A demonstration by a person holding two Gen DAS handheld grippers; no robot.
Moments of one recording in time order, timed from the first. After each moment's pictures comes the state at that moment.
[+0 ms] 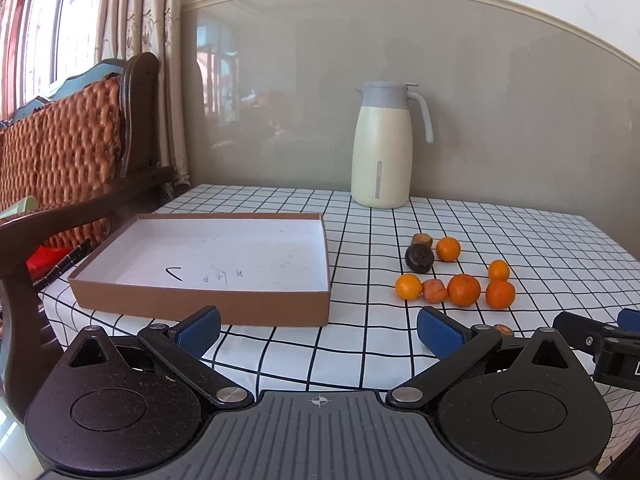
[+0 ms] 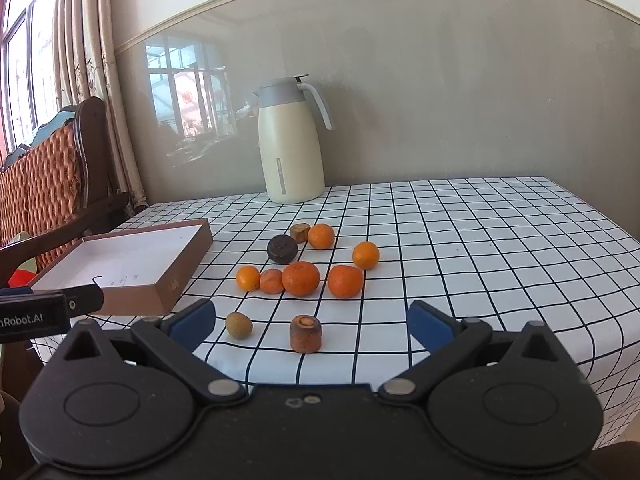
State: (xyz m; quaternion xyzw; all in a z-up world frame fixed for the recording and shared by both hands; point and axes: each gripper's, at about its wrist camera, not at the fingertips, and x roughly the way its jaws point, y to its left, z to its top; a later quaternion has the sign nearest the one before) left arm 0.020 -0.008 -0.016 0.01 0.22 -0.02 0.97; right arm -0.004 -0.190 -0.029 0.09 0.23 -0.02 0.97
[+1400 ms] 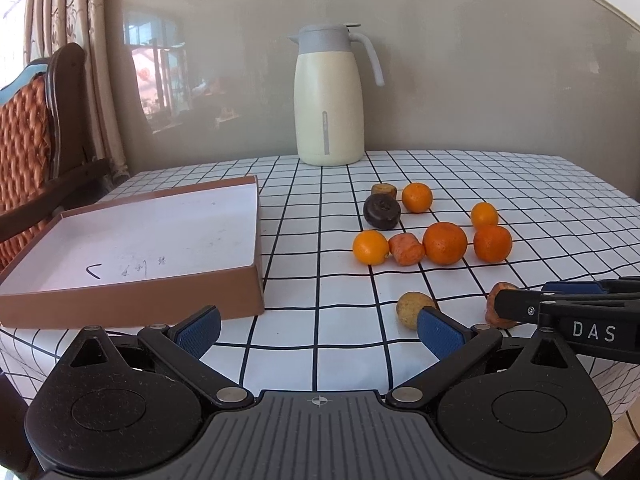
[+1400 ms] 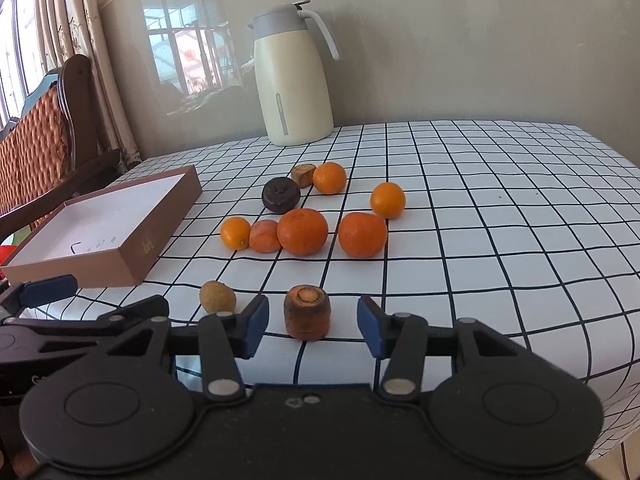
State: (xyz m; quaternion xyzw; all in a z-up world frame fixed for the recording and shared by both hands) left arm 0.075 -0.049 -0.067 0.07 0.26 -0.08 0.96; right arm 0.062 -0.192 -0.079 0.10 0.30 0.00 0.95
